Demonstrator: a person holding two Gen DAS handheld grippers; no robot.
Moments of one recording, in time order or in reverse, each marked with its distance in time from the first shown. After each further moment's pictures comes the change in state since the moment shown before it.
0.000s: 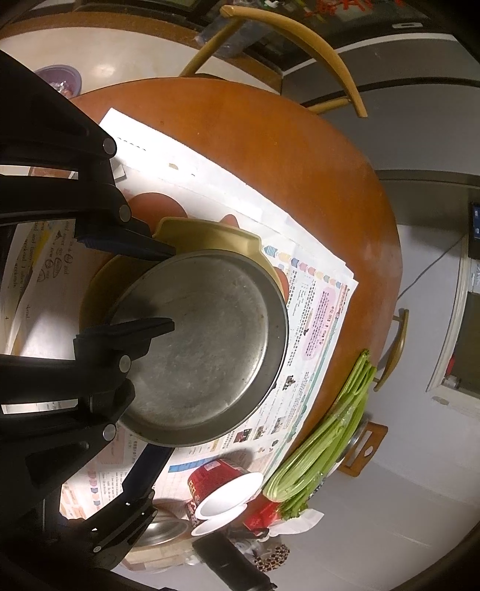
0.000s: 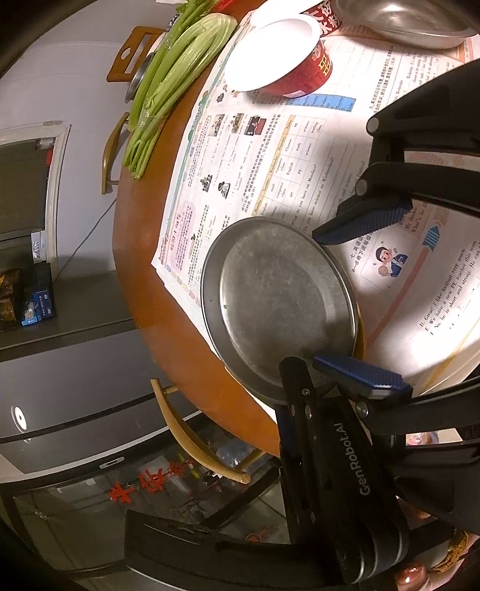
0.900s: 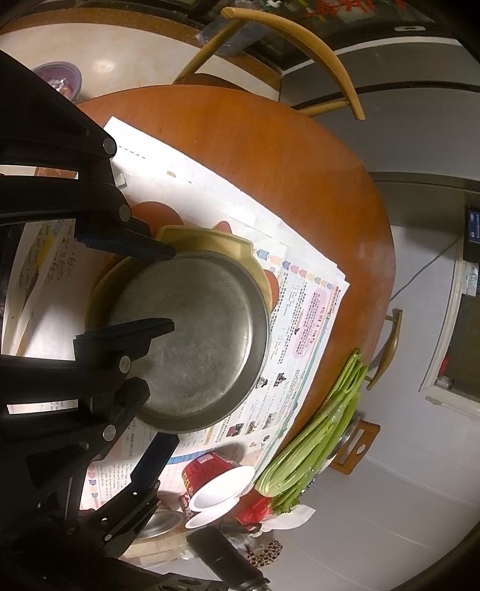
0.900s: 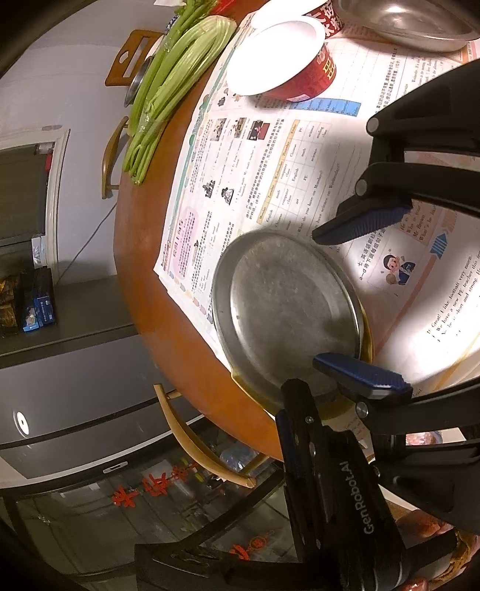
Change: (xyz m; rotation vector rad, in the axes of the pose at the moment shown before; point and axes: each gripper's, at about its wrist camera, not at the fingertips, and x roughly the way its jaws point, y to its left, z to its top) left arm -0.013 0.006 0.002 -0.014 -0.021 -0.017; right arm 0.000 -0.005 0.002 0.012 -0.006 -0.012
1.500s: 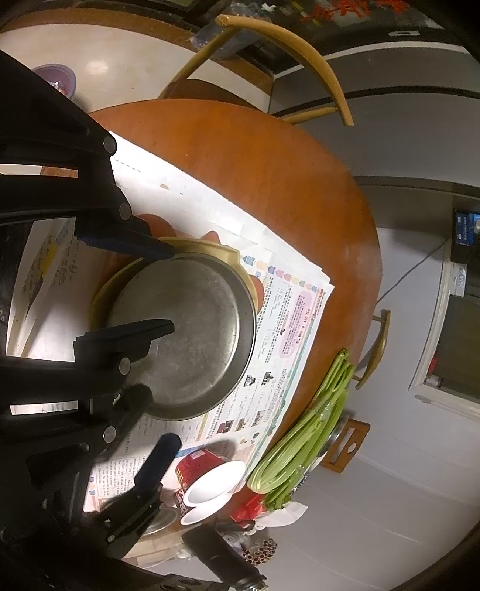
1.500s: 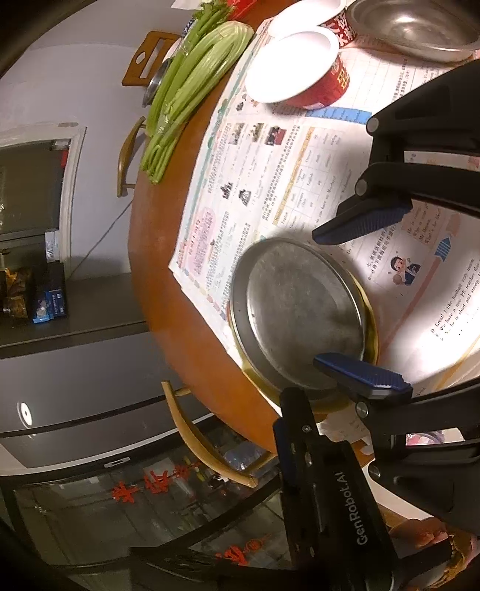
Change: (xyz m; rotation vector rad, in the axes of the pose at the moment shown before) left arm -0.019 0.003 0.001 0.002 -0.049 0.008; right arm -0.011 0.005 0.004 -0.035 -0.052 -0.016
